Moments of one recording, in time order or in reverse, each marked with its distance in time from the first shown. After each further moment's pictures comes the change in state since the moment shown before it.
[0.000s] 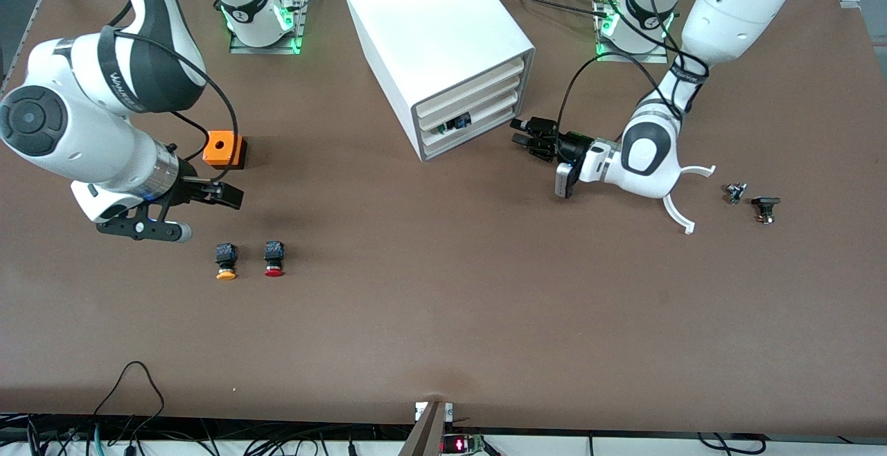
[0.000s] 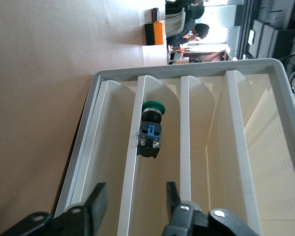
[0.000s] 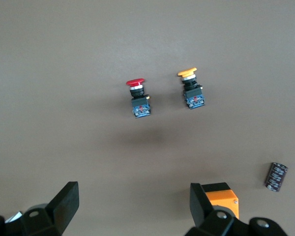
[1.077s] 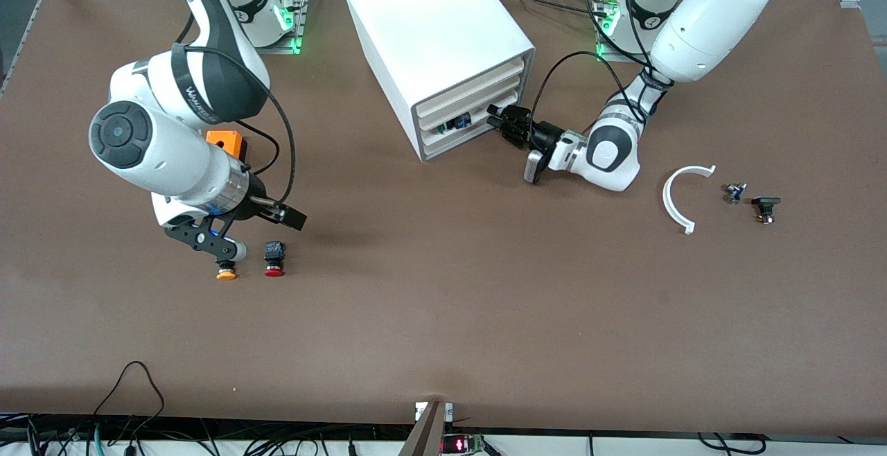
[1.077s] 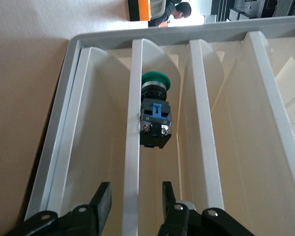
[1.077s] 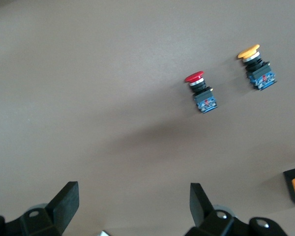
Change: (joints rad) left arm -0.029 0.105 -0.070 -0.005 -0.035 0.000 0.093; right arm 0.125 0.124 0.003 0.141 0.097 0.057 0.379
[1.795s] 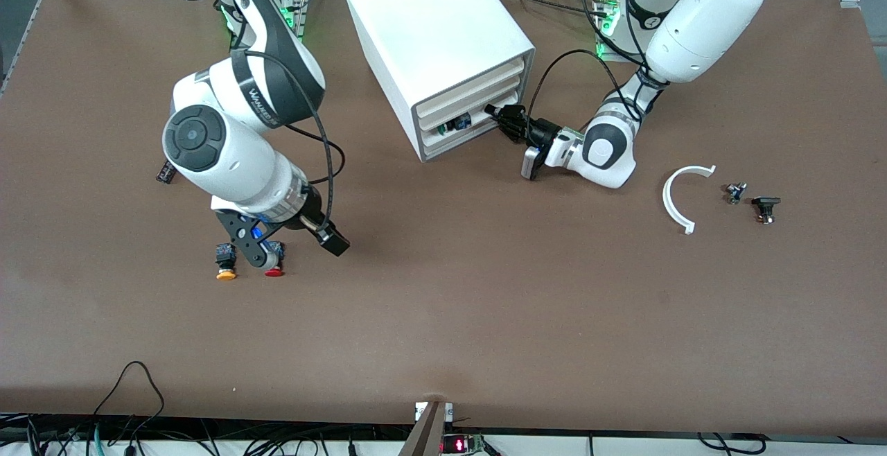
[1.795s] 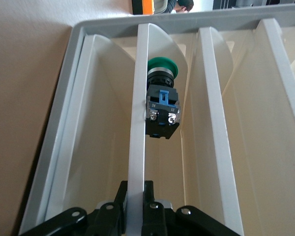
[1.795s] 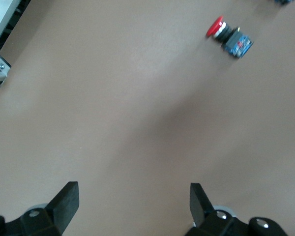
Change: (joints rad) left arm -0.004 0.008 0.003 -0.006 -0.004 0.010 0.005; right arm 0.104 0.150 0.001 0.221 0.028 -0.001 0.581
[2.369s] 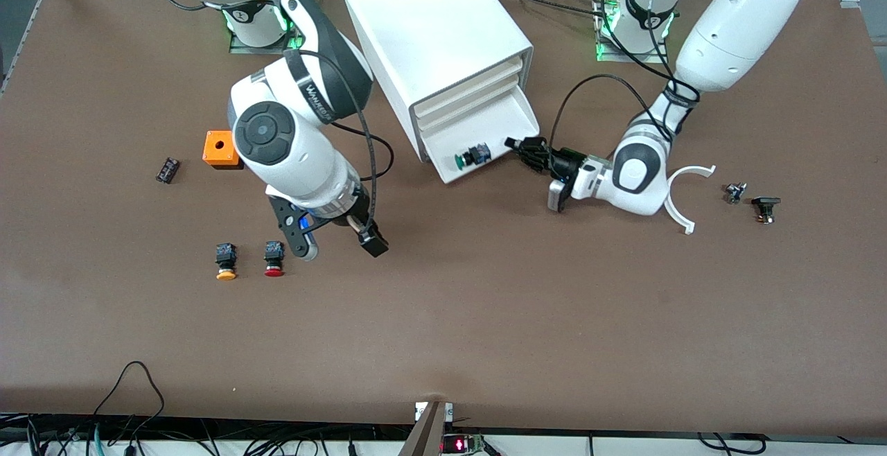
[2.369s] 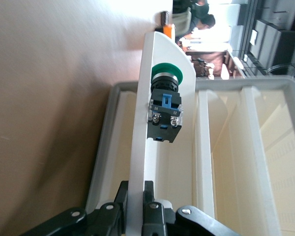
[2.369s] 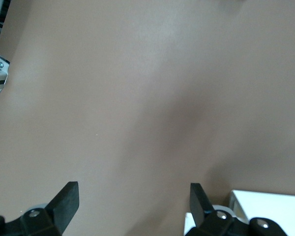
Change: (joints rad) left arm 0.107 -0.001 0.022 0.168 0.149 0.010 -0.211; right arm 0.089 0.081 0.001 0.096 0.001 0.015 0.273
